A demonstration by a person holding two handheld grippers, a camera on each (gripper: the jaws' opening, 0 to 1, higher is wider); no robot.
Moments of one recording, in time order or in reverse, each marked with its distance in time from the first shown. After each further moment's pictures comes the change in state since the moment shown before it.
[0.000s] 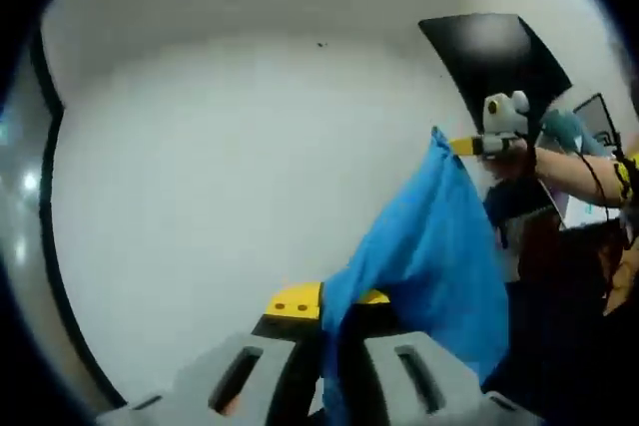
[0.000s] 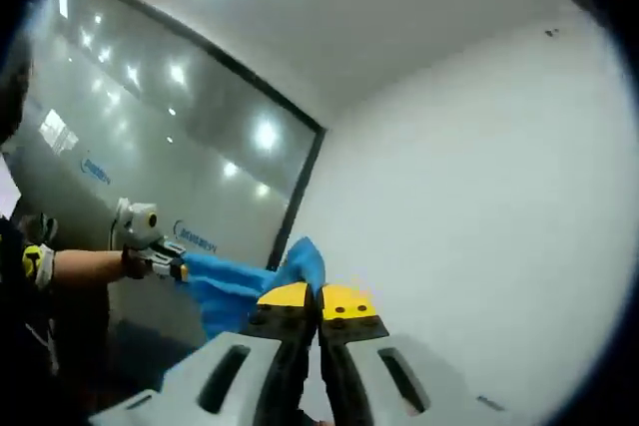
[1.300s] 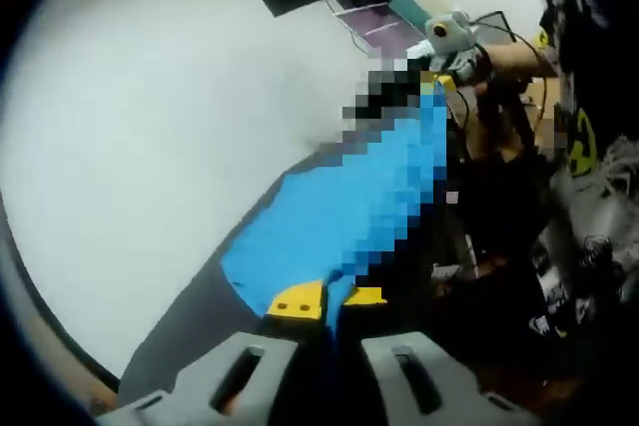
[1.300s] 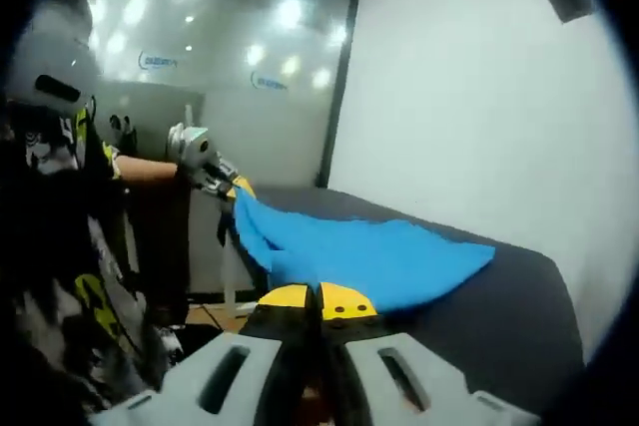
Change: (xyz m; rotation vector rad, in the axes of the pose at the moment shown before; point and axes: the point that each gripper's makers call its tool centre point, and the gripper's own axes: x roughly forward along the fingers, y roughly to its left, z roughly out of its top) left arm -0.184 -0.284 -0.236 -0.016 0.244 -0.318; right arm -0.301 0.240 -0.246 0.175 0.521 -0.039
